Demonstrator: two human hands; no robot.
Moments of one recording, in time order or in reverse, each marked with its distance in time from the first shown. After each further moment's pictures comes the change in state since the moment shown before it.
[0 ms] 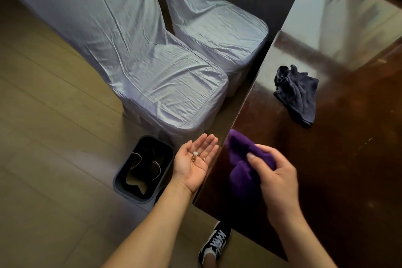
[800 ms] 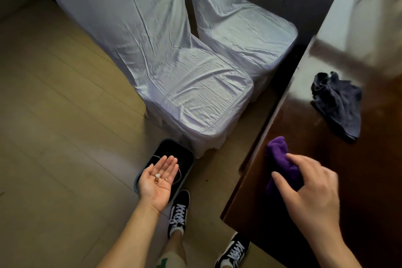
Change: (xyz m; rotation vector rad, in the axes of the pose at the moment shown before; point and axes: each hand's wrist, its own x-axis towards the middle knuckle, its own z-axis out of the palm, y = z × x) left_hand -0.024 0.104 -0.122 -0.035 0.271 0.324; right_hand 0.014 0.016 0.002 -0.928 0.072 -0.343
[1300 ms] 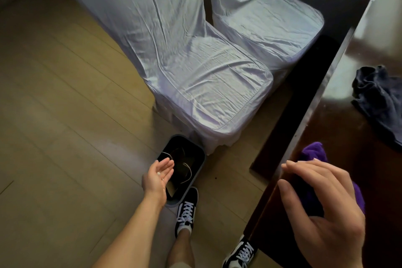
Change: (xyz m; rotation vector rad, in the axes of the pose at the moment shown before) left_hand 0.065 0.014 -0.044 0.448 0.228 0.187; right_hand -0.008 -0.053 0.021 0.354 0.181 -0.481
